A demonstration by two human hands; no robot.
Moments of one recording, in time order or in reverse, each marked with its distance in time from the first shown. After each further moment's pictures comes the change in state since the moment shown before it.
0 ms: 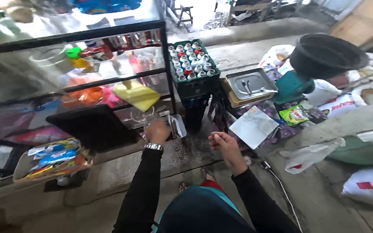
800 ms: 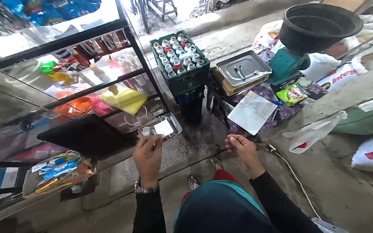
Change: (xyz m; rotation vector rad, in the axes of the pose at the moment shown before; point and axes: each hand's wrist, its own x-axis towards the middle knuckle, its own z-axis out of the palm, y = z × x) left_hand -0.089 -0.056 0.020 -0.578 0.570 0.619; right_hand -0.049 0.026 -0.062 -0.075 0.227 0.068
